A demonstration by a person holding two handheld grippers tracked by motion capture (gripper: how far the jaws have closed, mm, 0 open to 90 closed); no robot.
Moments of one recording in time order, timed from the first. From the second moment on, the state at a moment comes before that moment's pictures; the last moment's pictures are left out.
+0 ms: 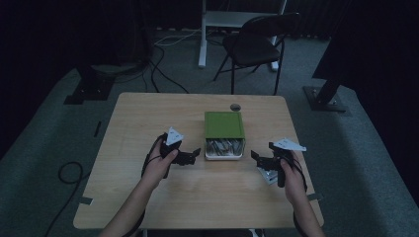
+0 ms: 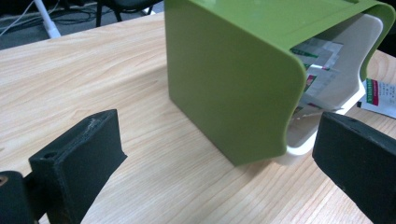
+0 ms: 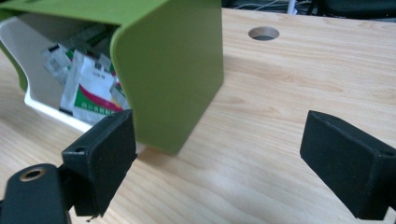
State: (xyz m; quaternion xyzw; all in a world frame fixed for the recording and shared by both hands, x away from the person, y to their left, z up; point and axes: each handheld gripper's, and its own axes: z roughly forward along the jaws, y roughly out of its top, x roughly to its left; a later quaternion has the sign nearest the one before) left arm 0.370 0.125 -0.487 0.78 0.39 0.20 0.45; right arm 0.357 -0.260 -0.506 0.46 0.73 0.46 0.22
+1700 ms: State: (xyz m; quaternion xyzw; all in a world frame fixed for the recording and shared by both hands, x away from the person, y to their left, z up) left arm 0.329 0.237 -0.534 0.73 0.51 0.24 0.39; right arm 0.283 -0.359 -0.547 0.56 0.68 0.39 0.26
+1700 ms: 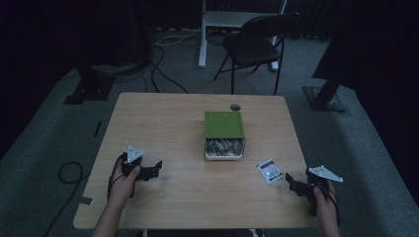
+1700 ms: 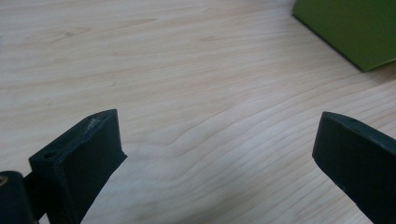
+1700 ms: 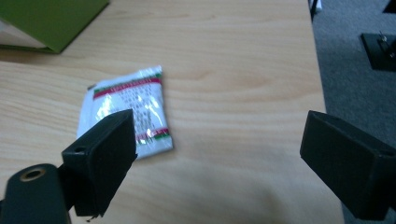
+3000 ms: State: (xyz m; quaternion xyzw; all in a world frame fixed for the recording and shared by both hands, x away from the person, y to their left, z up) left arm 0.288 0.315 -0.550 0.66 0.64 0.29 0.26; right arm 0.270 -0.356 -0.563 0.56 0.73 0.32 0.23
